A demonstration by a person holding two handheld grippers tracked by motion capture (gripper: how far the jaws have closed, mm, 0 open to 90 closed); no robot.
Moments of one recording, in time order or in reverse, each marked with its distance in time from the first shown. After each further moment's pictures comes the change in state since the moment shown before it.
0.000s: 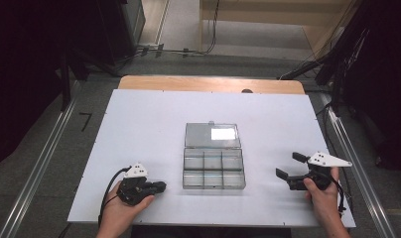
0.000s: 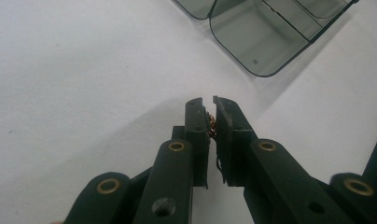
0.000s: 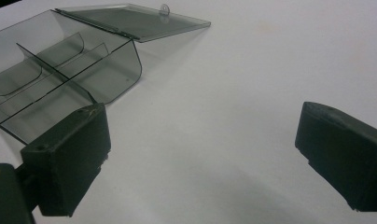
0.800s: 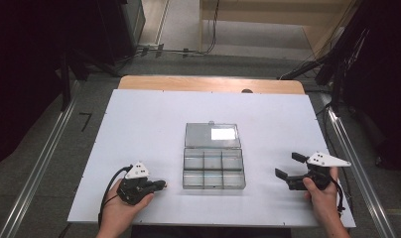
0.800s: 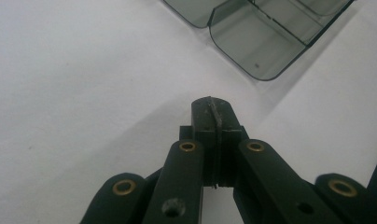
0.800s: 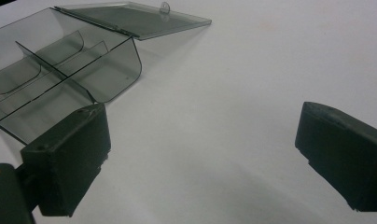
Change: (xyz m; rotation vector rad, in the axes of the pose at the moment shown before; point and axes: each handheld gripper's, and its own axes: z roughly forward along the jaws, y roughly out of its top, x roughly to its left) left arm -0.004 0.006 -0.004 -0.010 0.040 0.068; right arm -0.001 -0.001 0.002 0.002 0.005 -0.003
